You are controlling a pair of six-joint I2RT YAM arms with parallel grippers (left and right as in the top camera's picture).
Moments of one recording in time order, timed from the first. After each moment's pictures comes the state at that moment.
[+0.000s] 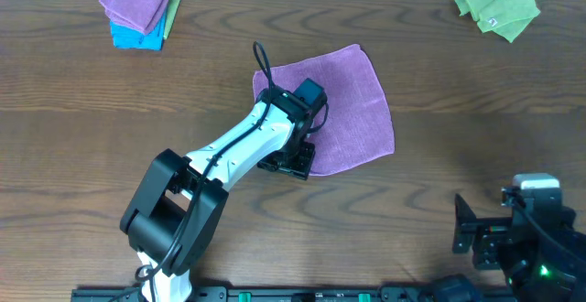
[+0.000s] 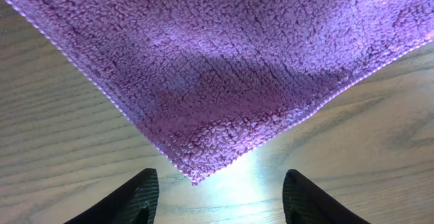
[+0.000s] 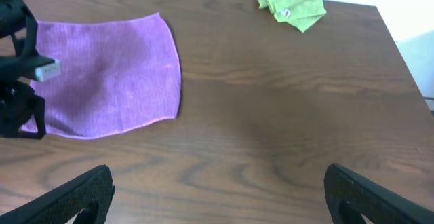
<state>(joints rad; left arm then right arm) -0.65 1.94 1.39 -1.07 0.15 -0.33 0.29 0.53 1.18 -1.28 0.27 0.09</state>
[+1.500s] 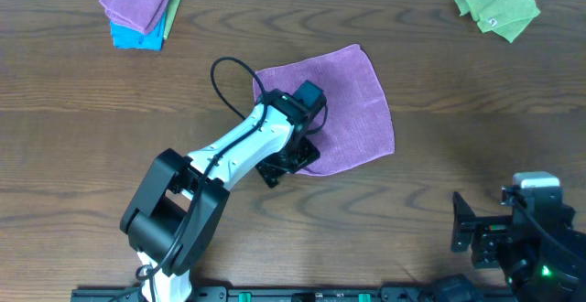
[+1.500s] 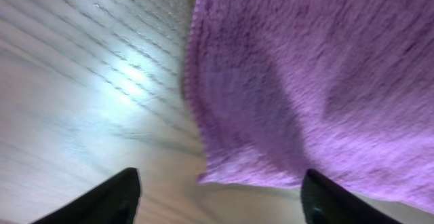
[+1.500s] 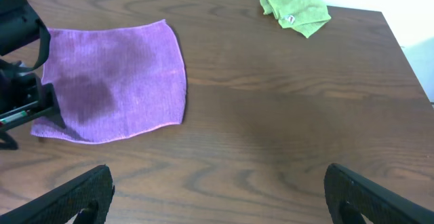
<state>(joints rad) -0.65 1.94 1.36 -1.01 0.16 -1.27 0.29 0.53 1.18 -1.26 0.26 0.09</state>
